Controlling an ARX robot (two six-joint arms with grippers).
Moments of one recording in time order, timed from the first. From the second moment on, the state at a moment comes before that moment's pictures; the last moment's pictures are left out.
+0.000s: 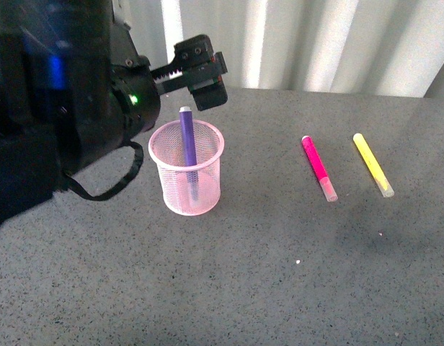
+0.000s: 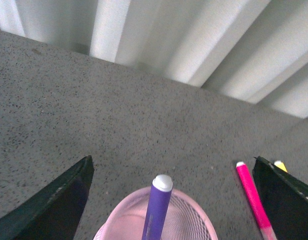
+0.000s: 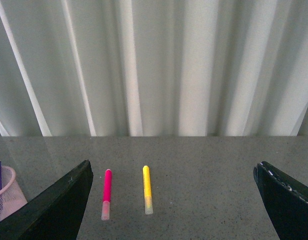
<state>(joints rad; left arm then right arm) -0.42 1.94 0.78 0.84 -0.20 -0.43 0.00 0.00 0.02 0.00 0.00 0.00</state>
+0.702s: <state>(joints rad) -0.24 1.52 0.42 1.03 -0.23 -0.02 0.00 0.00 0.02 0.00 0.00 0.00</state>
